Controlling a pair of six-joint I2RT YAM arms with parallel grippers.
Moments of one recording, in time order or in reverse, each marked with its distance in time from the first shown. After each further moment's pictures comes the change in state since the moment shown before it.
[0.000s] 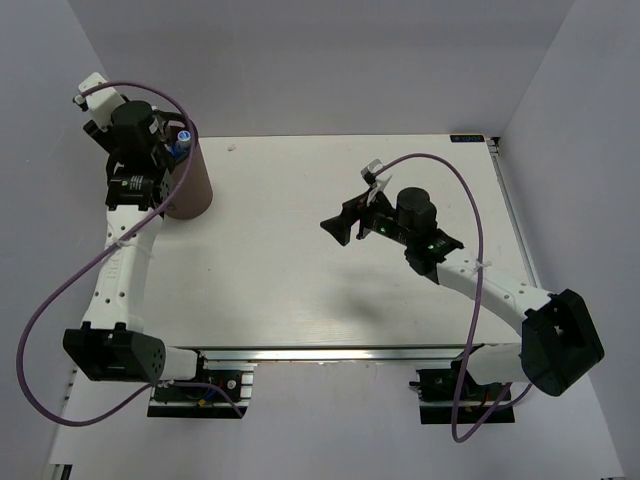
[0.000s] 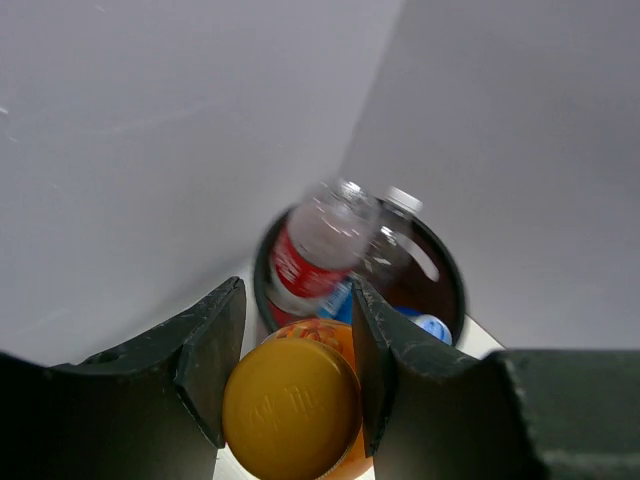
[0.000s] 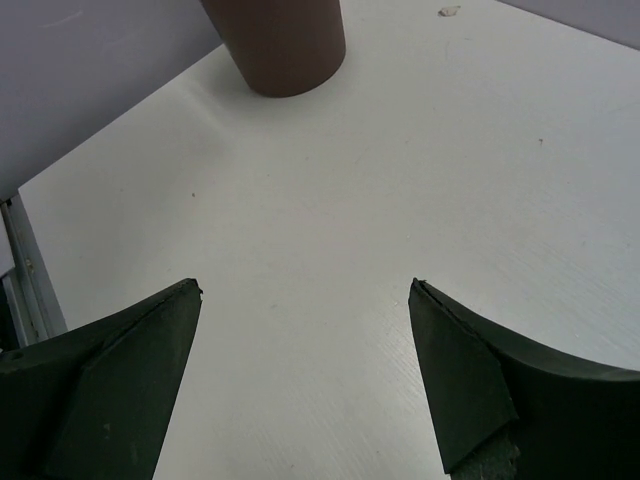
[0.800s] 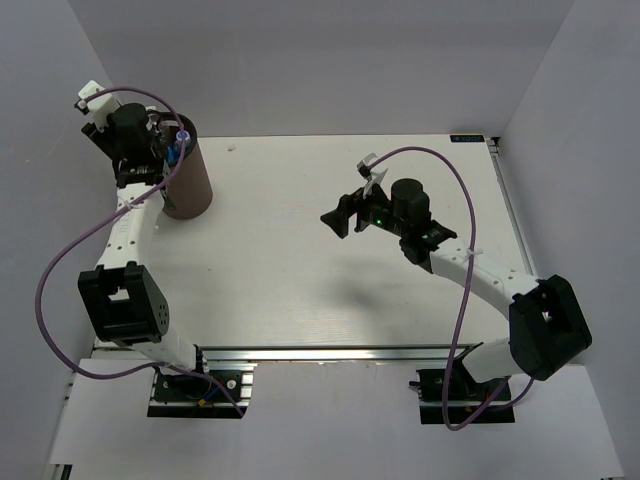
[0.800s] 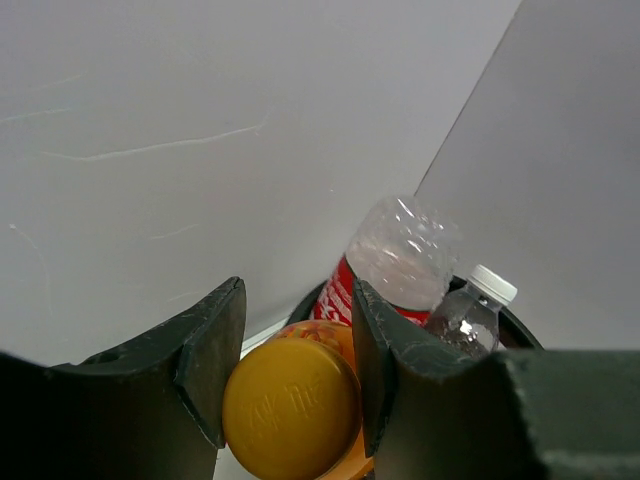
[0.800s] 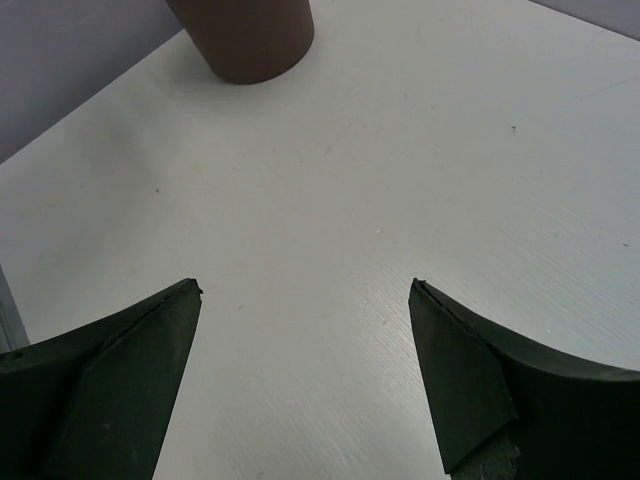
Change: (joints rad) left arm 0.166 0.235 -0.088 0.403 -0.038 0.087; right arm -0.027 0.092 0.073 -0.036 0.009 -0.040
